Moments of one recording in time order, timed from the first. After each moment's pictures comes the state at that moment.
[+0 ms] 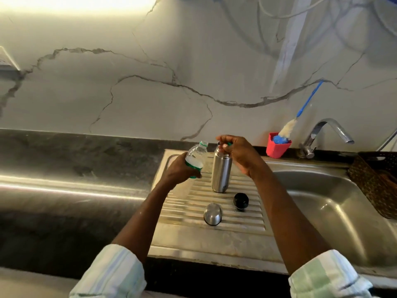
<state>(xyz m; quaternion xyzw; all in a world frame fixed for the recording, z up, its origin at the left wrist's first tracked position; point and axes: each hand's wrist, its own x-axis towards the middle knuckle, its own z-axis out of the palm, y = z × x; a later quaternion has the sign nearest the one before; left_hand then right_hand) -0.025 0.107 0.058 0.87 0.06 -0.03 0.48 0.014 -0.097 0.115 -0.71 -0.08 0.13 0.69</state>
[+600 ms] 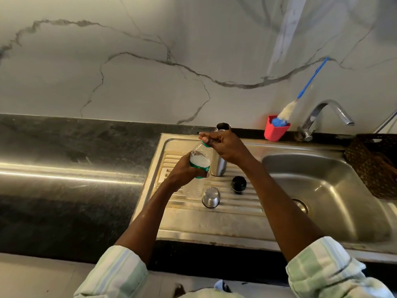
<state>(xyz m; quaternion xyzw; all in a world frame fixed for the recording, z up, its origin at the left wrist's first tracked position) -0.060 0.081 0.034 0.79 0.03 -0.09 0.60 -0.008 -0.078 0.096 -0.85 -0.24 0.05 0.48</state>
